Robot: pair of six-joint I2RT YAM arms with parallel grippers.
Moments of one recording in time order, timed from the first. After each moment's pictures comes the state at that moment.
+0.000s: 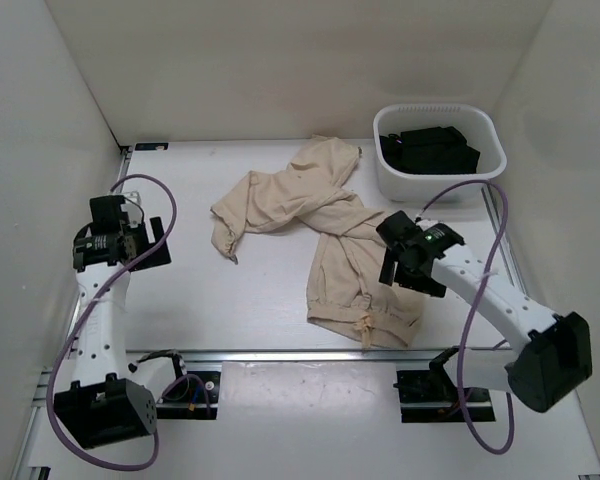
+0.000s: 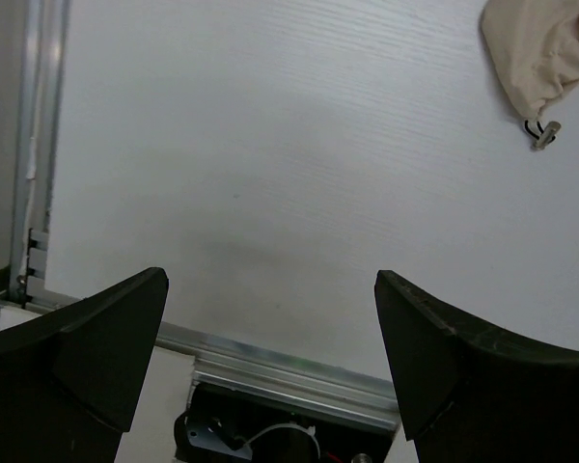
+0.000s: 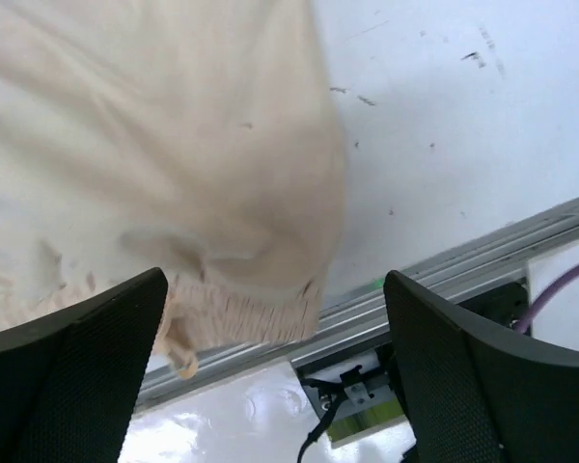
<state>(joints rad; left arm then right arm) 0.23 1.02 1.07 -0.96 -0.09 0.00 0.61 1.28 1.00 -1.14 0.39 0.85</state>
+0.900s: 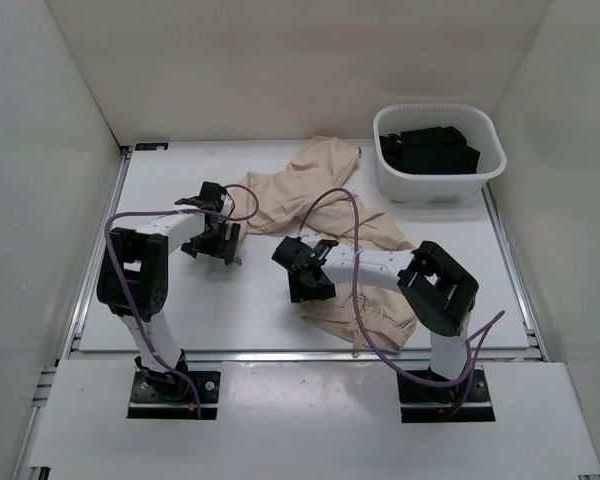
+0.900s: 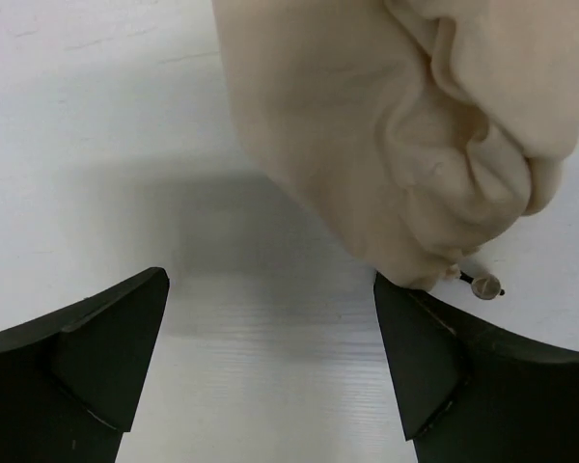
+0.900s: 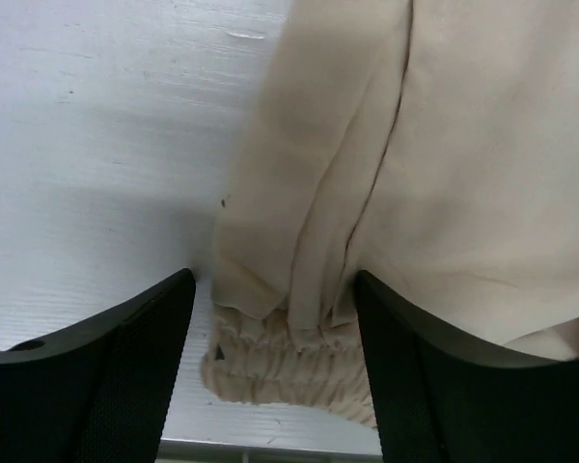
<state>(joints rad) -0.22 1.79 1.13 -0.62 -0.17 0.00 1.03 1.89 1.26 -0.70 0.24 0.81</state>
